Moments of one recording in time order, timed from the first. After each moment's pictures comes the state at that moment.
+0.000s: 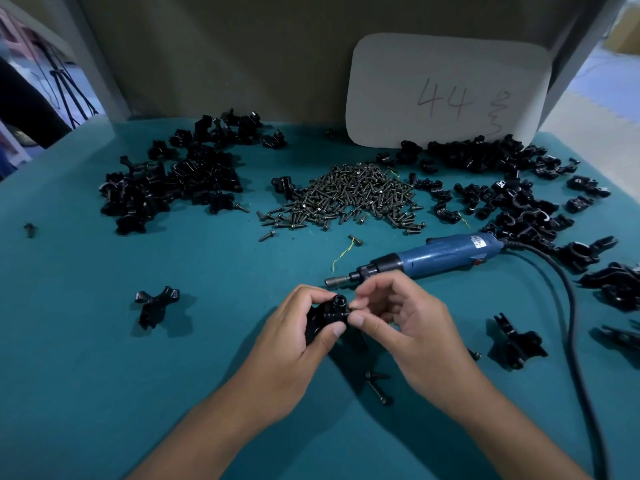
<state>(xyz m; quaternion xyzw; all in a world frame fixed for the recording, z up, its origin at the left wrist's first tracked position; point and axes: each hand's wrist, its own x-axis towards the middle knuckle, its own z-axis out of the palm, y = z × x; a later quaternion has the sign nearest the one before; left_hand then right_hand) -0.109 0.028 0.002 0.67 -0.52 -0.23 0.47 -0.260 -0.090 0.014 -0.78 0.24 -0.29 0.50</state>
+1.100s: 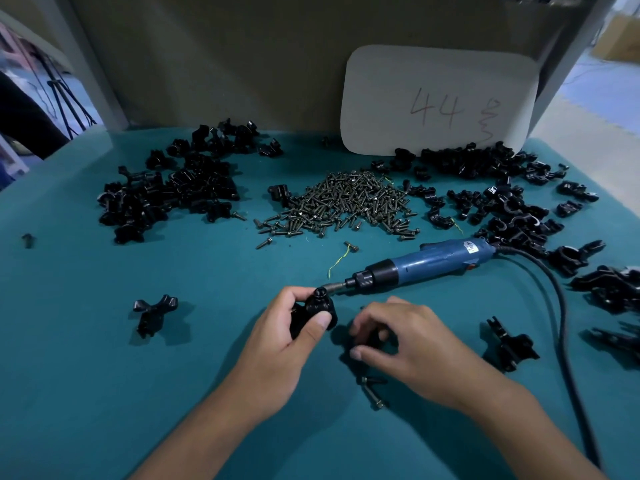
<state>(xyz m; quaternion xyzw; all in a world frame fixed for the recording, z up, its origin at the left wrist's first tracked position) -0.103 0.025 -0.002 0.67 -0.43 -0.29 0.53 -0.276 -0.114 0.009 -0.93 0.21 -0.13 0.28</state>
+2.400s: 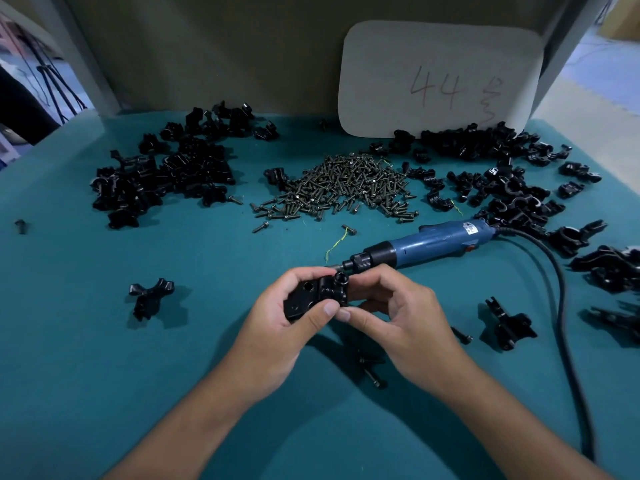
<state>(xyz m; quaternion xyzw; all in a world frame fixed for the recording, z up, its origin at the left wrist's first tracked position) -0.111 0.024 0.008 0.55 -0.40 -0.37 0.64 -0.257 -0.089 0.011 -0.77 0.19 -0.32 0.52</state>
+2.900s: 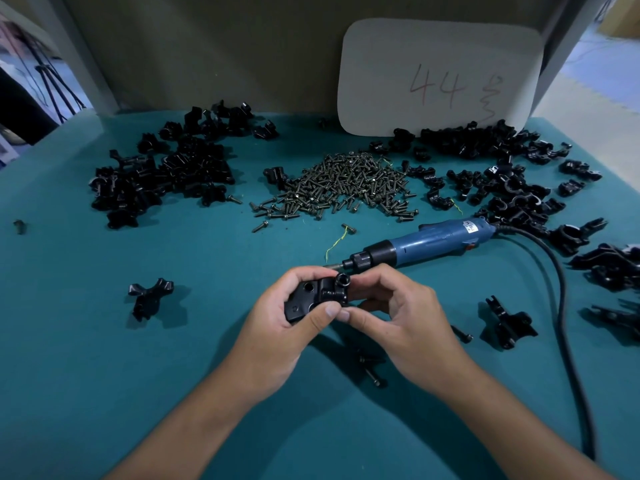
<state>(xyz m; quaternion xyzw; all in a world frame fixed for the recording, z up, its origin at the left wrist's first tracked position) -0.110 0.024 0.007 0.55 -0.42 -0.36 0.63 -0.257 -0.086 0.014 -0.78 0.18 -0.33 0.51</state>
